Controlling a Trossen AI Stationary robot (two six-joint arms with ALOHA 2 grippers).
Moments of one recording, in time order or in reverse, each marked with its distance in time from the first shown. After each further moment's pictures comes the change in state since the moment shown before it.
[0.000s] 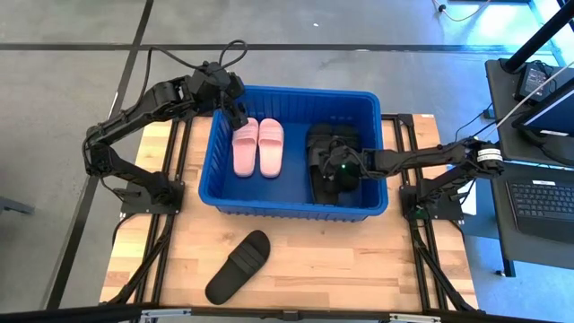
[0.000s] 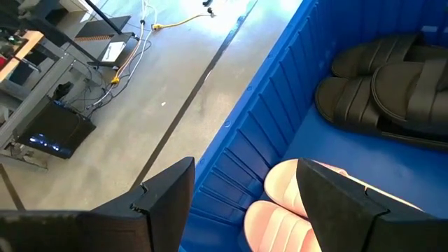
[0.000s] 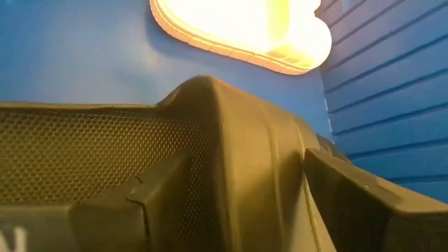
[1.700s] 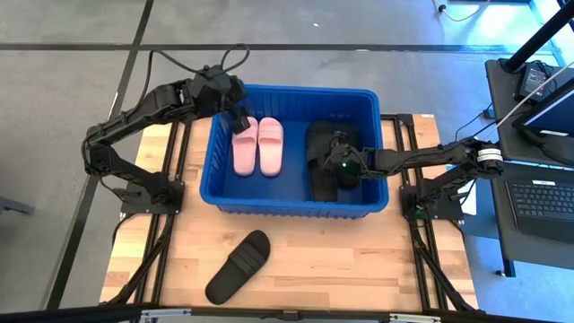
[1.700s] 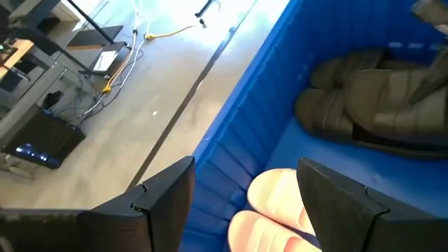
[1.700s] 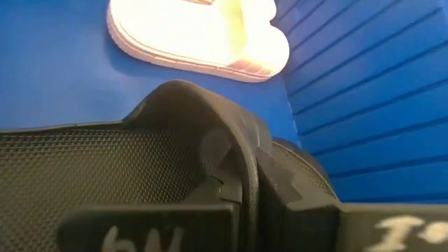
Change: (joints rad) left arm -0.048 -0.002 -0.001 0.021 0.001 -0.026; right arm 0.004 -0.003 0.017 0.046 0.085 0.022
